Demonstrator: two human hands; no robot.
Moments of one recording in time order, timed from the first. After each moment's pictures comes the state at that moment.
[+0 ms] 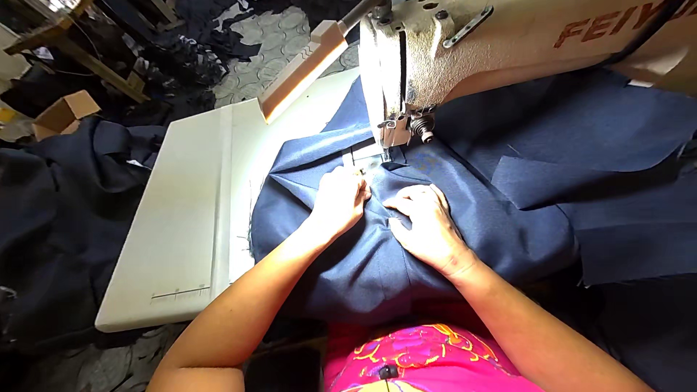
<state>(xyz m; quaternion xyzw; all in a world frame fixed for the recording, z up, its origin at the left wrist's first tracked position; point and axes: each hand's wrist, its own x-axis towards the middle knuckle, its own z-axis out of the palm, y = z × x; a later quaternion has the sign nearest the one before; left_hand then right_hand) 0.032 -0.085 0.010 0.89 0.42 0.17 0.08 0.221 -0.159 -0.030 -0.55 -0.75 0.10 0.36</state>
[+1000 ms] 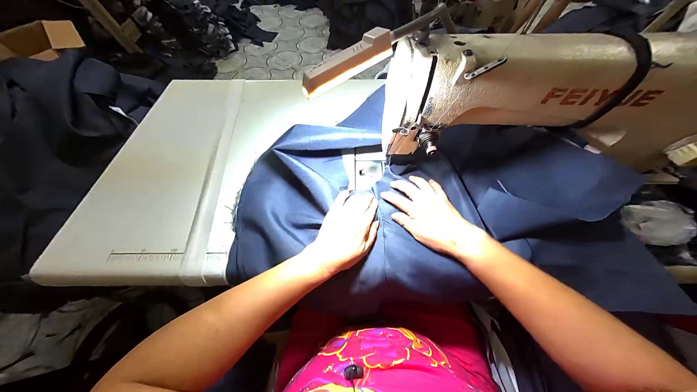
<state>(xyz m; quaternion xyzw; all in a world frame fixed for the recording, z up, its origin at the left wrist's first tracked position) 0.049 -0.148 -0.024 0.89 0.40 0.22 -0.04 0.276 -0.124 -0.007 -0.45 -0.89 0.05 0.11</state>
